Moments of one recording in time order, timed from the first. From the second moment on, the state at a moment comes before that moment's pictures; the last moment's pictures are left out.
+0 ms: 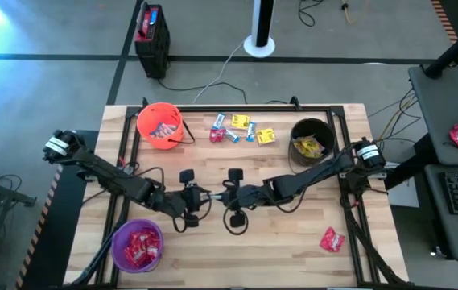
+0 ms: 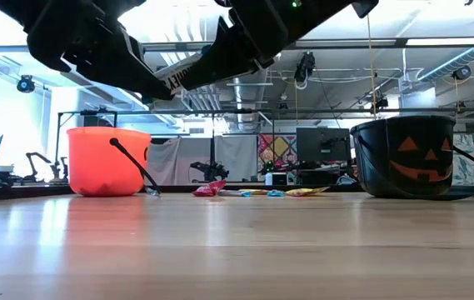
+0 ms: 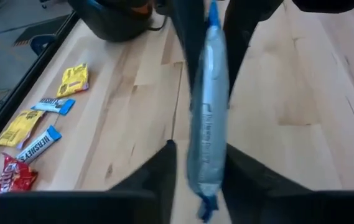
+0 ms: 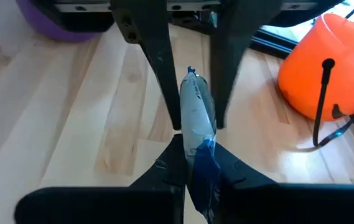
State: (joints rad) left arm -0.44 1.37 0.69 0.01 -0.60 -0.13; right arm 0.25 1.86 1.24 0.08 0.32 -0.15
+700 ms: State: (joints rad) left arm -0.30 1.34 1.03 -1.03 -0.73 -0.45; right arm 0.23 1.71 1.23 -0.26 0.45 0.11
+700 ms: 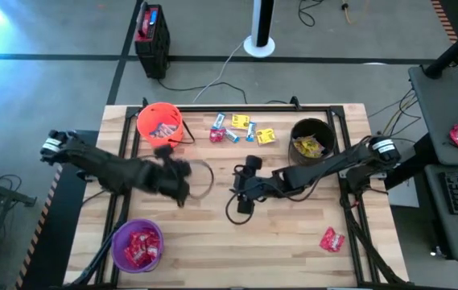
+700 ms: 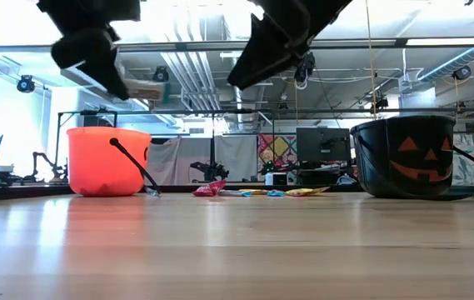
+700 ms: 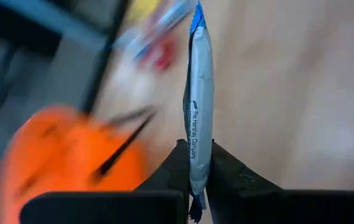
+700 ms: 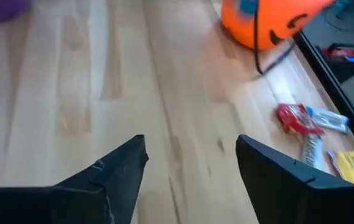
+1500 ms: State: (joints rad) left arm 0.64 1.27 1.08 -1.09 -0.41 -0.02; right arm -0.07 1.72 1.19 -0.25 0.37 -0.09
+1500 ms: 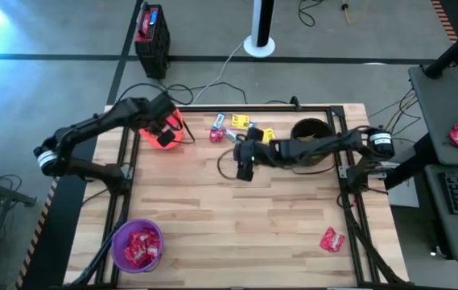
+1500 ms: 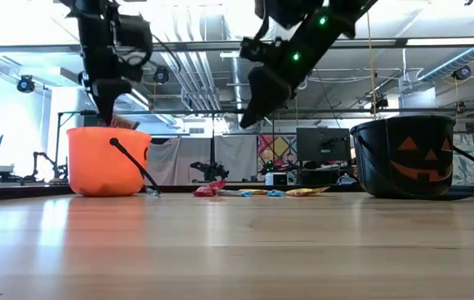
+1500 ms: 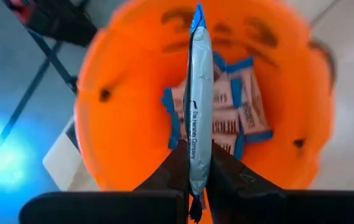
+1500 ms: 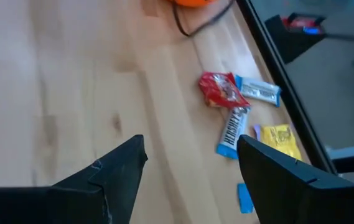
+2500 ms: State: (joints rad) left arm 0.70 1.33 1.06 -1.11 -0.41 0.10; right arm -0.15 1.73 1.15 -0.25 0.23 -0.09
